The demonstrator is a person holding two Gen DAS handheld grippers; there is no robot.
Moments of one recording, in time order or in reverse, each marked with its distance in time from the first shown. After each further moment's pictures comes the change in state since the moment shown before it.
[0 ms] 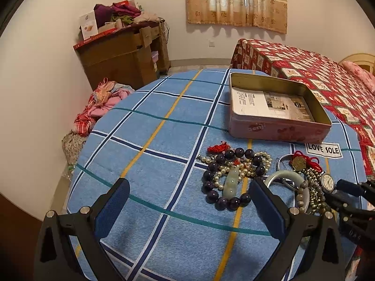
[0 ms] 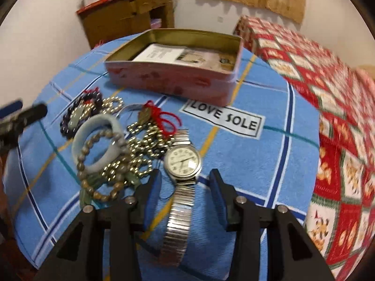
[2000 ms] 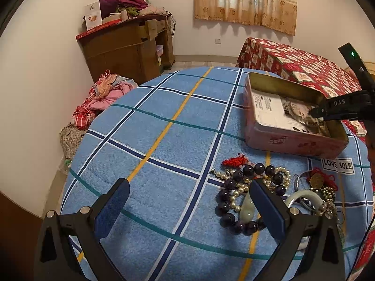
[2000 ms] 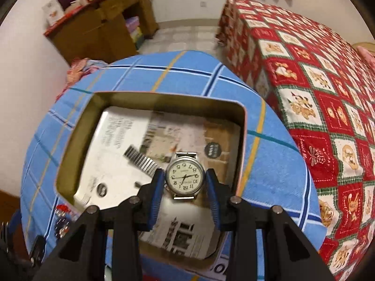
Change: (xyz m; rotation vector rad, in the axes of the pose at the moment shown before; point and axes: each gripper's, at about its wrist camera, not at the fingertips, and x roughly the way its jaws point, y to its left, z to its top) left arm 0.032 0.021 0.015 -0.045 0.024 0.002; right arm 0.063 -0.060 0.160 0.187 0.098 0.018
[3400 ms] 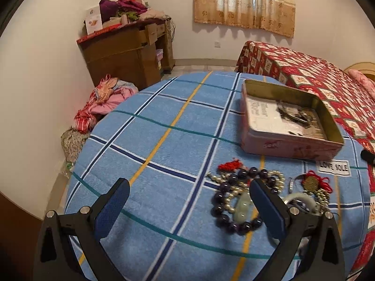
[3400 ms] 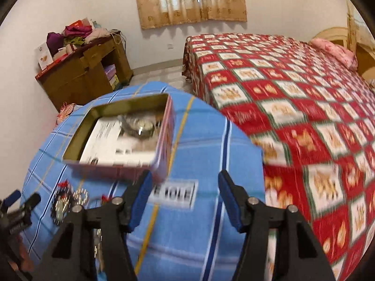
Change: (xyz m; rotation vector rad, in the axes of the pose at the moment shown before) left arm -0.020 -0.008 0.004 0.013 -0.032 0.002; right arm -0.089 -0.029 -0.125 0.170 -0.285 -0.079
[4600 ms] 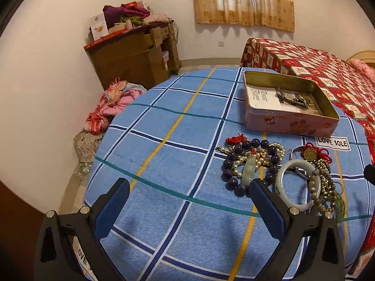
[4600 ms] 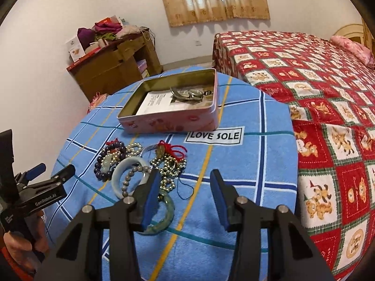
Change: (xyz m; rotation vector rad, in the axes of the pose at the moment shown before) left arm -0.025 0.004 -0.032 0.033 0.001 0.065; right arm -0.040 0.033 -0.060 -0.042 -0.003 0.172
